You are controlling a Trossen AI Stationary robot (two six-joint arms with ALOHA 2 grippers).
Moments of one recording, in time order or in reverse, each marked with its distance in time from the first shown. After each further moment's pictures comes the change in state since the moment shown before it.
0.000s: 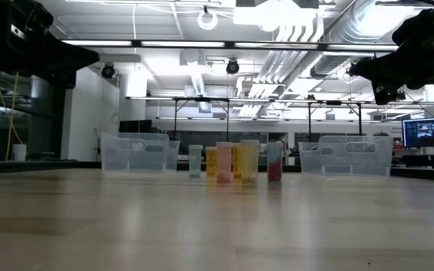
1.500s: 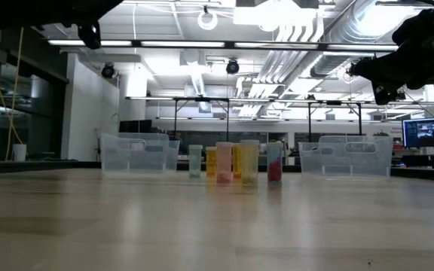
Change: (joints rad) left arm -0.001 0.508 0.223 0.471 0.055 -0.096; right arm 0.000 0.000 0.000 0.000 0.000 0.000
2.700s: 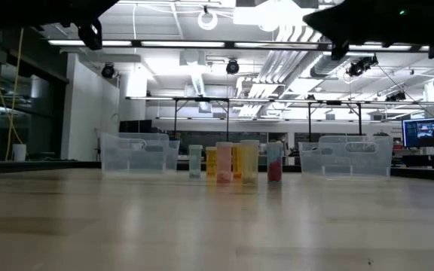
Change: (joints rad) left arm -0.001 -0.001 0.000 -0.047 0.057 -0.036; right arm 0.063 0.867 0.267 0.738 0.135 -0.184
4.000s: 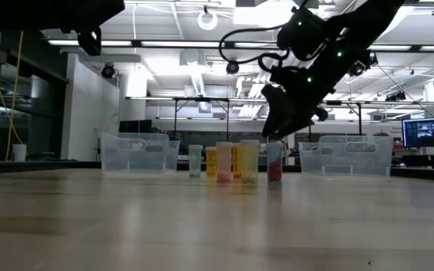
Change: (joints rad) left arm 0.000 0.000 0.000 -0.039 -0.038 0.000; right arm -0.192 0.626 0.481 -0.797 0.304 0.447
